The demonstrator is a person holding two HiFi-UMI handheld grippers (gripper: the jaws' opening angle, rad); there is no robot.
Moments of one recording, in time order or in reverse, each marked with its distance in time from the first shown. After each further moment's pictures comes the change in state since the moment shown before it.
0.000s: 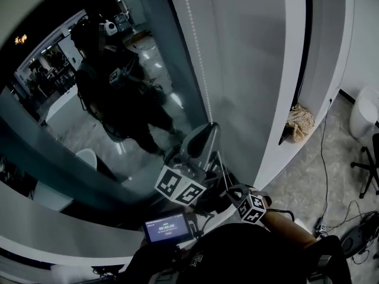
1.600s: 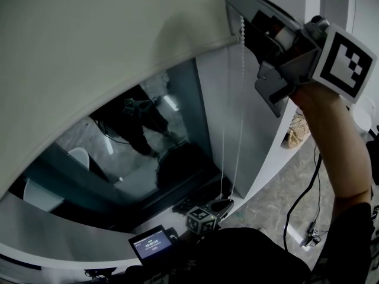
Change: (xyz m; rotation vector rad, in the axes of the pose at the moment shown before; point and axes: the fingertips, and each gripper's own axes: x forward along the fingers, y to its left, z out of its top) left arm -0.225 -0.054 -0.329 -0.394 0.846 0.012; right arm -0.371 -0.280 0.449 0.368 -1.158 -0.014
